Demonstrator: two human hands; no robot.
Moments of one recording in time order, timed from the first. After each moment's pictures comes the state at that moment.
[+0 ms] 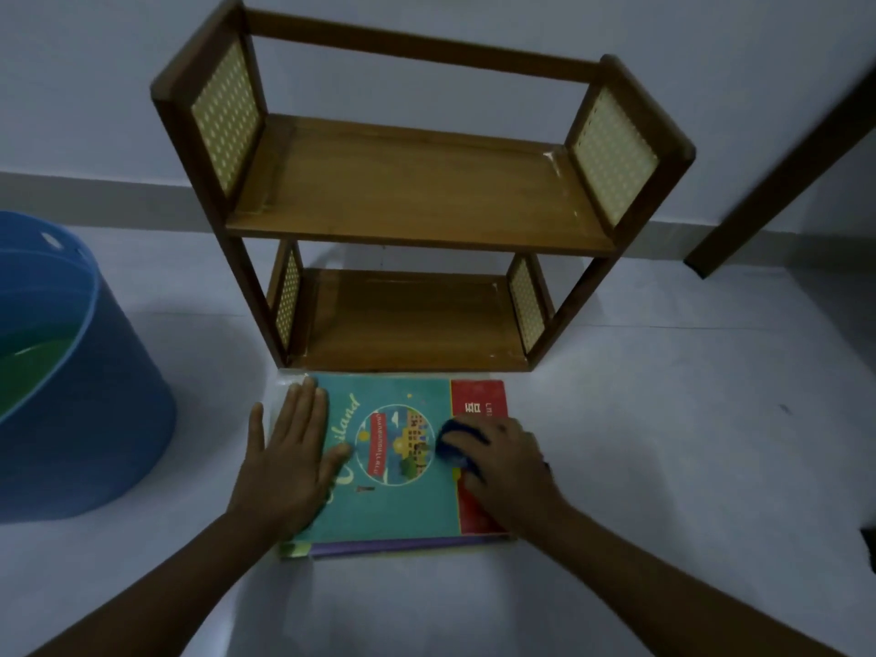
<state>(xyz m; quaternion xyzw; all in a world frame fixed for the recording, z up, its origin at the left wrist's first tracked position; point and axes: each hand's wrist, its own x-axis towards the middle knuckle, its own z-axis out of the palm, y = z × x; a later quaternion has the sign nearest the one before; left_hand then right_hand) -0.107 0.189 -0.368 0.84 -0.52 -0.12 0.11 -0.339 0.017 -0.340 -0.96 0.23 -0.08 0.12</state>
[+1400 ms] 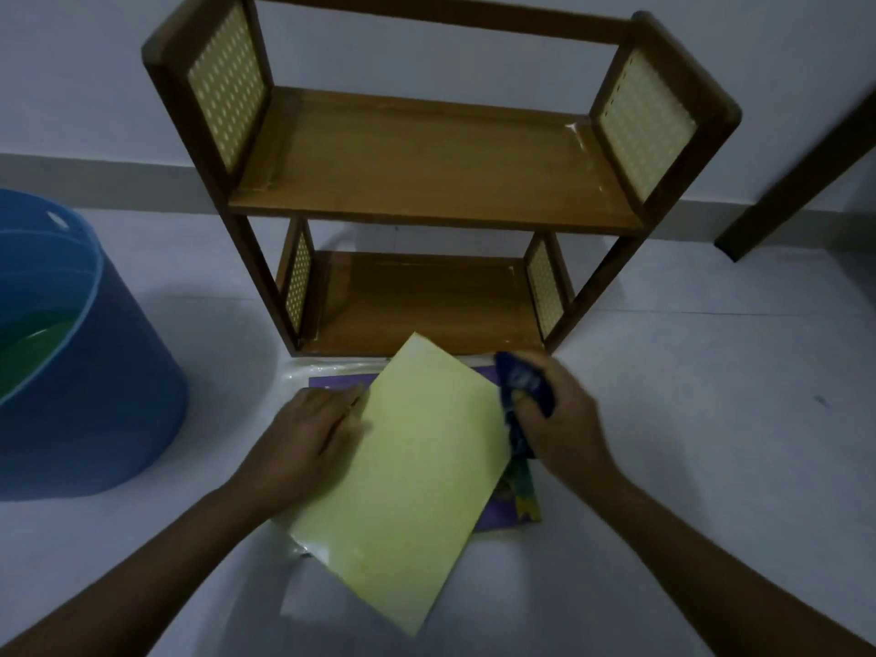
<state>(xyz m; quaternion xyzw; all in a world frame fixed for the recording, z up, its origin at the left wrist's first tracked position) -0.104 0.180 -0.335 0.79 -0.55 -0.16 0.22 -0.337 -0.006 -0.293 -0.81 0.39 -0.23 0.38</state>
